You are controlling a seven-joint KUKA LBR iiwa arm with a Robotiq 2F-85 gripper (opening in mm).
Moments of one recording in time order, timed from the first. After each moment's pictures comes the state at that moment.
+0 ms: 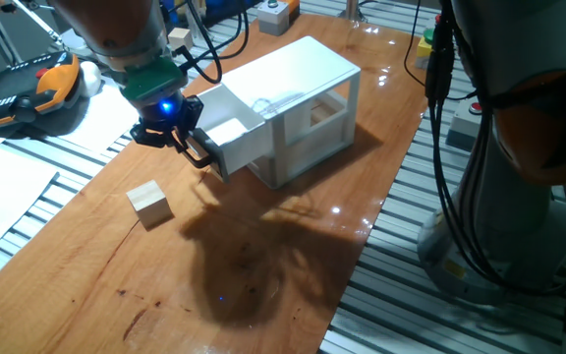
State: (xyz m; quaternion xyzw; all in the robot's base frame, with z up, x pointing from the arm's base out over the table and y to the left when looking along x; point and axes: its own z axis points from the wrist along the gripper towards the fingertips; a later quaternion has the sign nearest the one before) arm 0.544 0.126 0.177 0.25 0.96 -0.09 0.07
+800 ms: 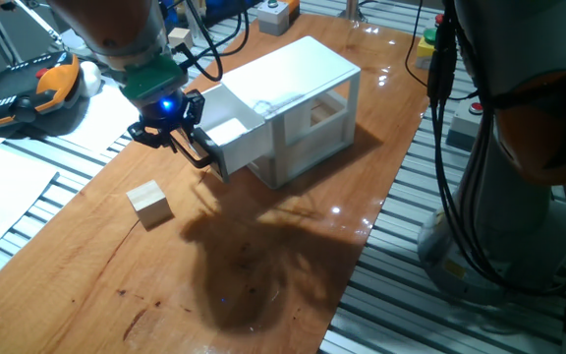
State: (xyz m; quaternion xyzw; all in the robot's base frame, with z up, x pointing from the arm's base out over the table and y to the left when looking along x) arm 0.541 0.125 0.186 0.25 0.96 -0.08 0.06
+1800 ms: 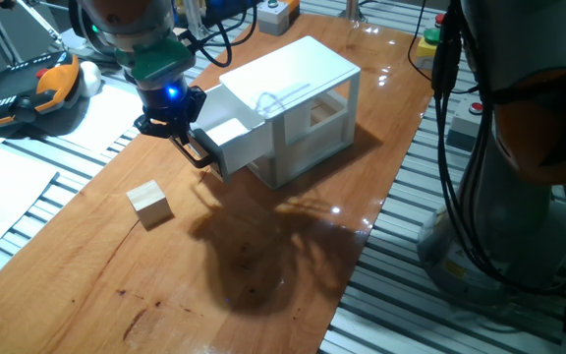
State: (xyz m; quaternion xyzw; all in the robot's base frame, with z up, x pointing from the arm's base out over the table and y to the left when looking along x) arm 0.536 0.123 0.195 0.23 0.97 -0.06 0.05
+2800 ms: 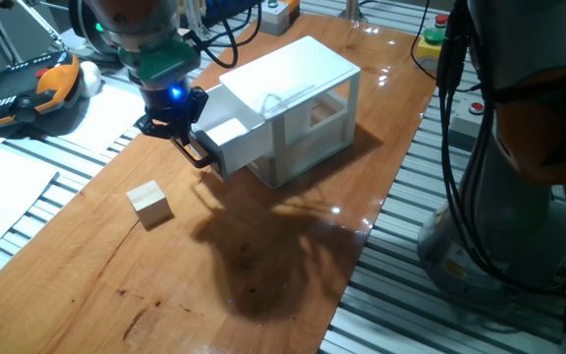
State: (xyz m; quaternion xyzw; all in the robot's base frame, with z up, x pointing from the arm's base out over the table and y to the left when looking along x) arm 0.531 0.126 0.198 0.21 0.97 -0.05 0.06
